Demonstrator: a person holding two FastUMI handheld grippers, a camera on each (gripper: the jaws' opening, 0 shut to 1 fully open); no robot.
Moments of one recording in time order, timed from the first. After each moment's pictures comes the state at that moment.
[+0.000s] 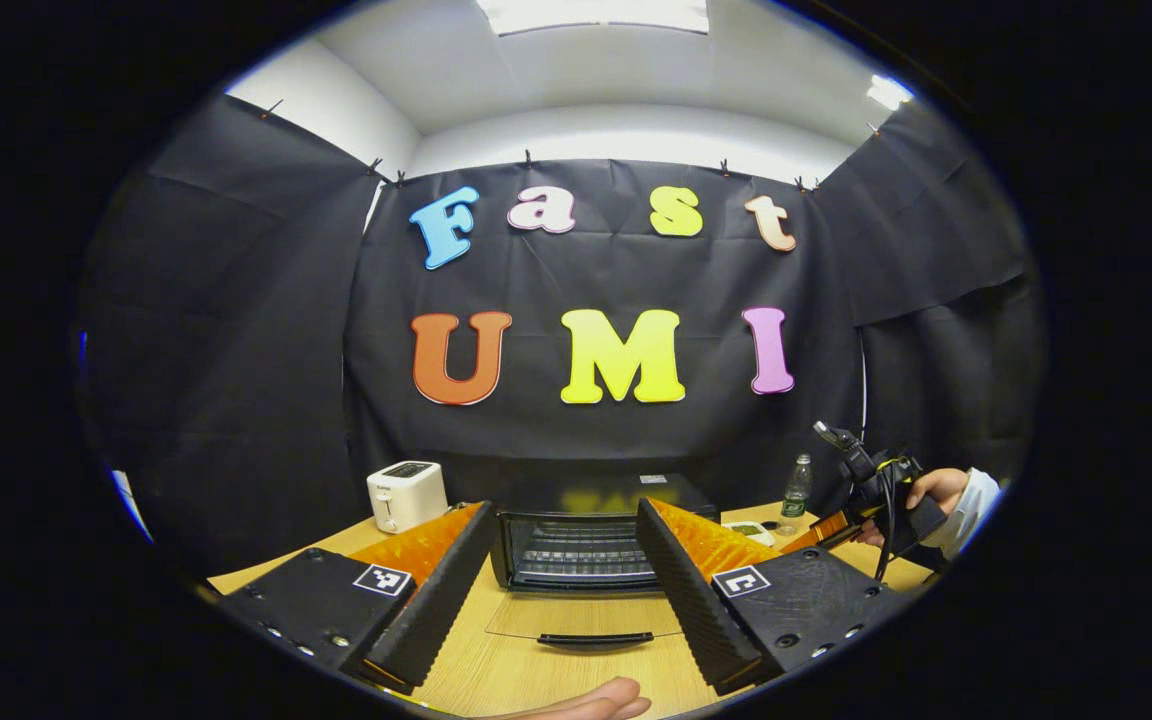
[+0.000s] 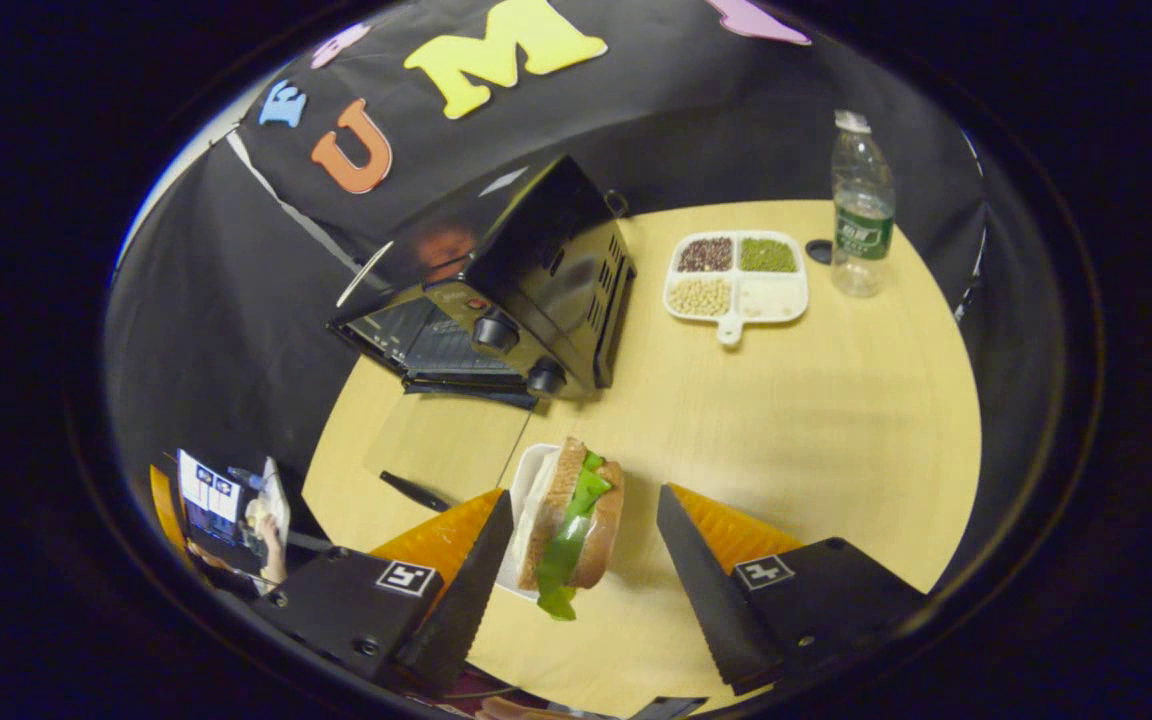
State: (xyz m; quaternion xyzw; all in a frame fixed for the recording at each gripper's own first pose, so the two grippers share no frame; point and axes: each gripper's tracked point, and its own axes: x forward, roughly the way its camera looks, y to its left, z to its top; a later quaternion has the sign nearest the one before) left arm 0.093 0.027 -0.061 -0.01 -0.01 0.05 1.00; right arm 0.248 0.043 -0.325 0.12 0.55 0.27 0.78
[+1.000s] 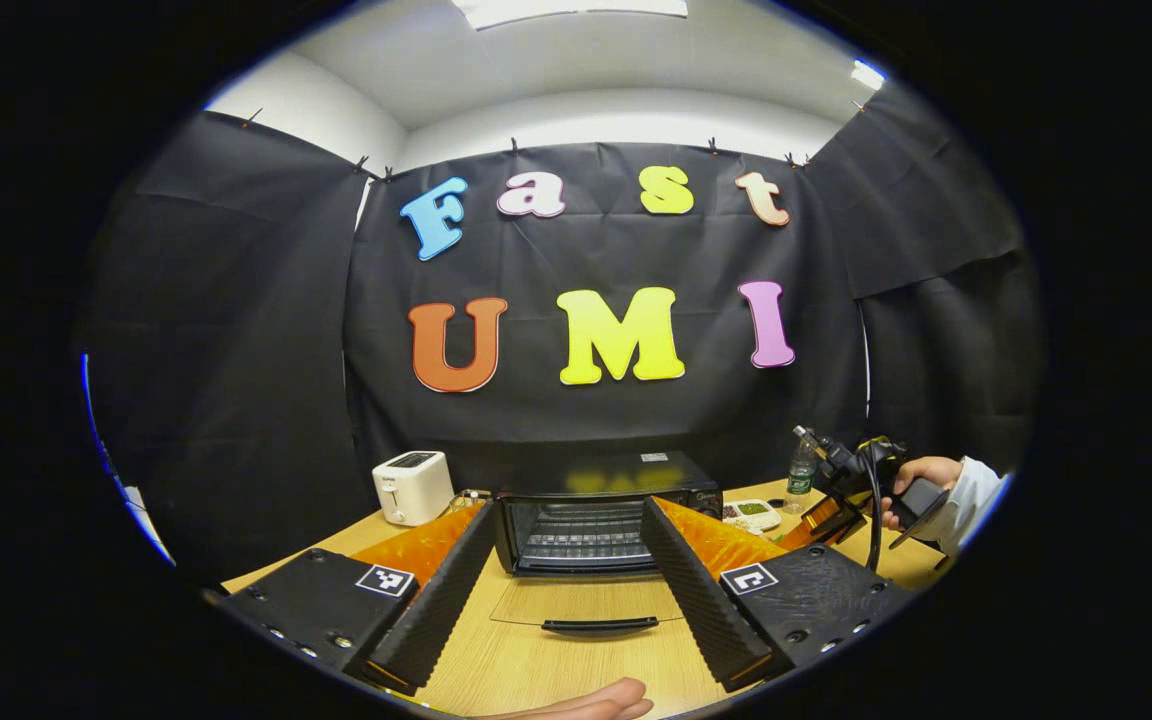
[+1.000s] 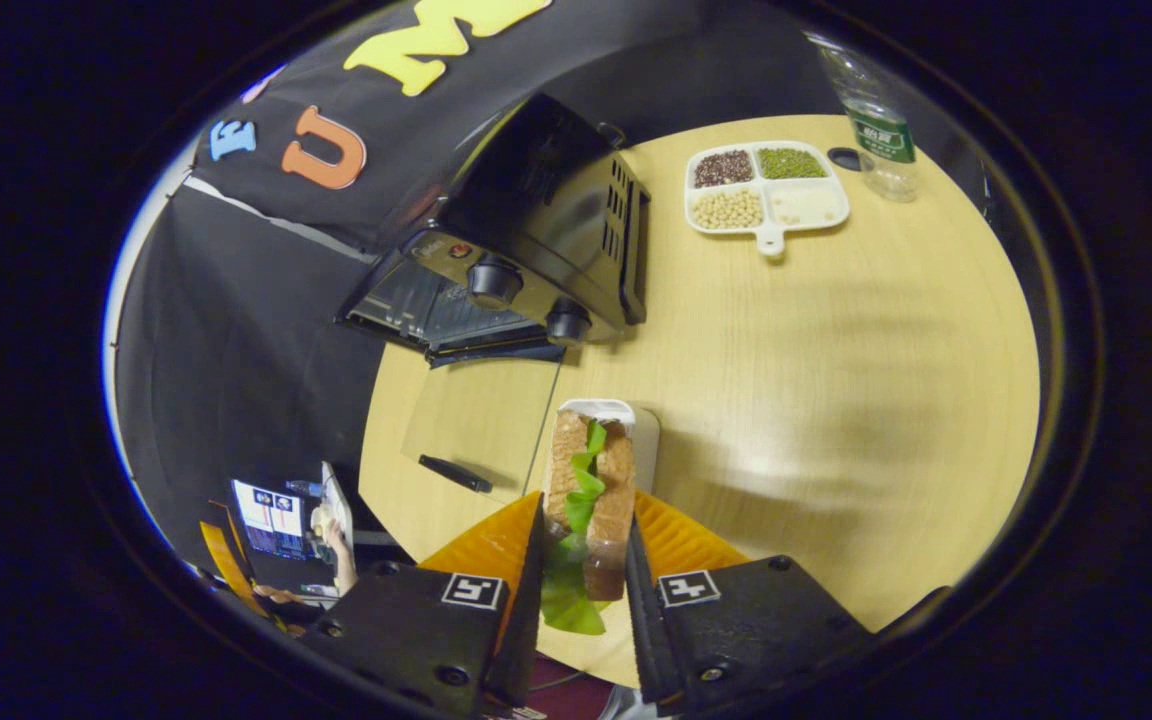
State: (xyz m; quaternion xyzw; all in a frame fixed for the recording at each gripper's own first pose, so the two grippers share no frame) left arm 0.083 0.017 -0.073 0.01 0.02 0.05 1.00; right arm 0.220 0.069 -0.332 0.19 0.61 0.27 0.72
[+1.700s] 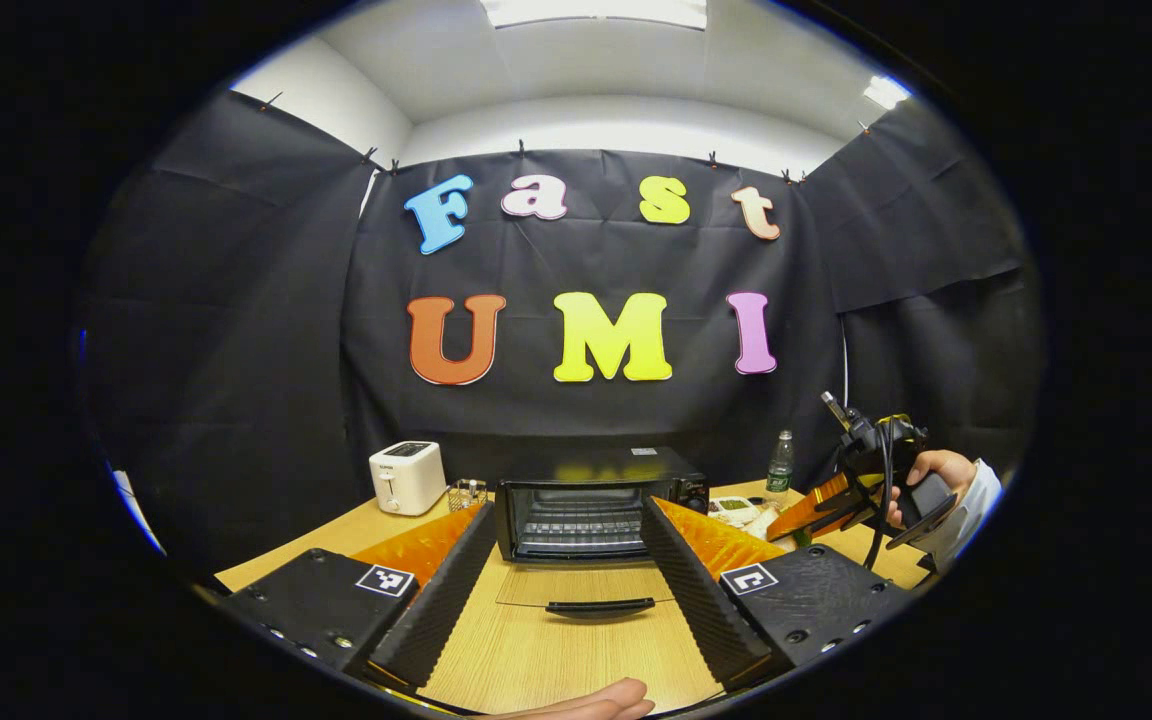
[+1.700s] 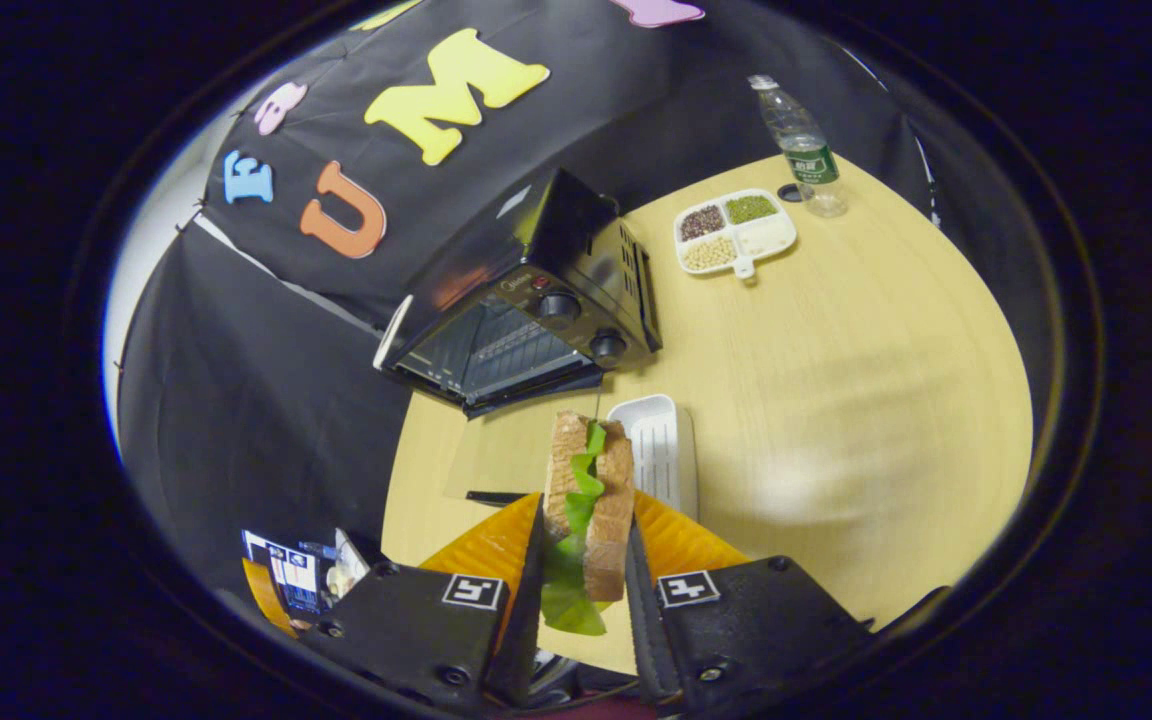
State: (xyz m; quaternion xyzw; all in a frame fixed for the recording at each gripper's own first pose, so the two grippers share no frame) left arm 0.049 0.032 -0.078 -0.01 0.02 0.02 1.00; right arm 0.182 0.095 -0.277 0.26 0.50 0.21 0.80
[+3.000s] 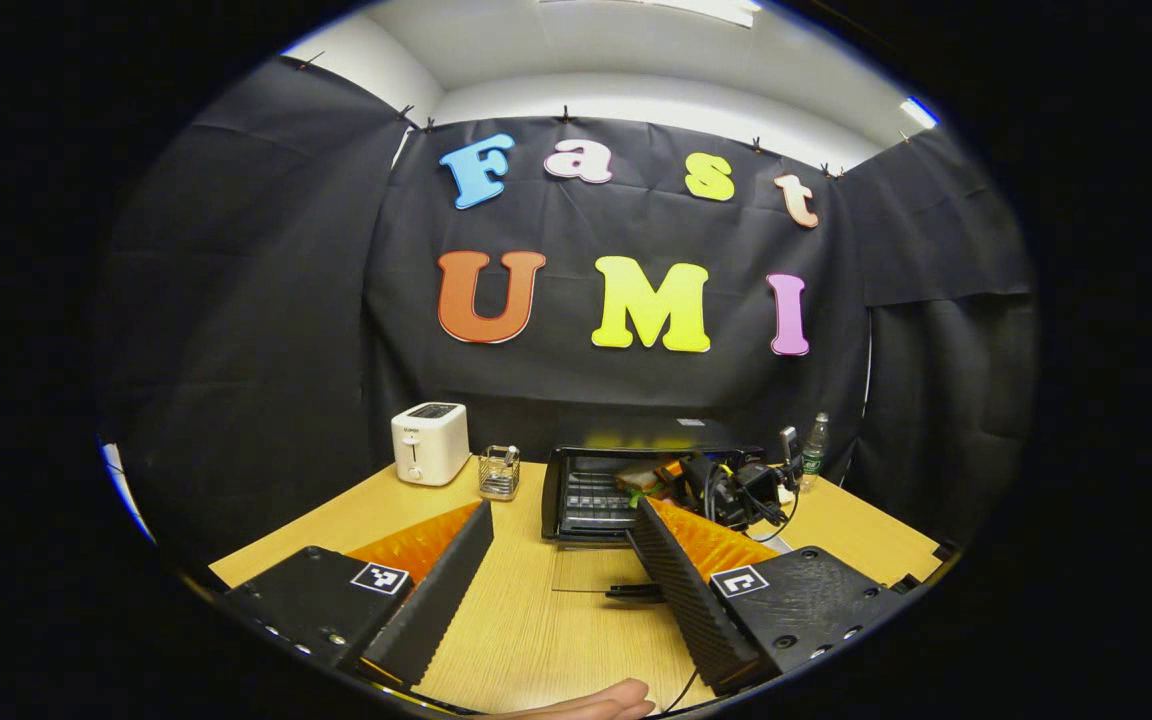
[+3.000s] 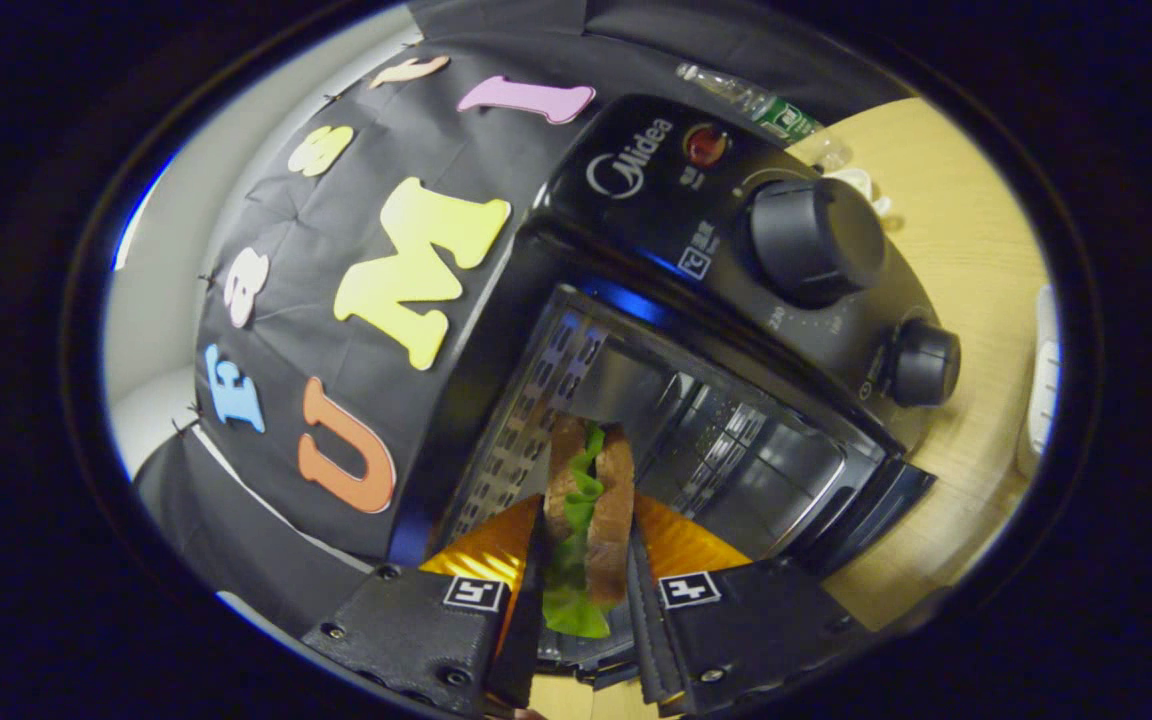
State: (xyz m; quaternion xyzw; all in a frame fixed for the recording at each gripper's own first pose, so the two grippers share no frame) left arm 0.070 0.110 -0.127 -0.04 0.06 0.03 1.00; right arm 0.407 0.295 -0.347 0.49 0.16 0.03 0.85
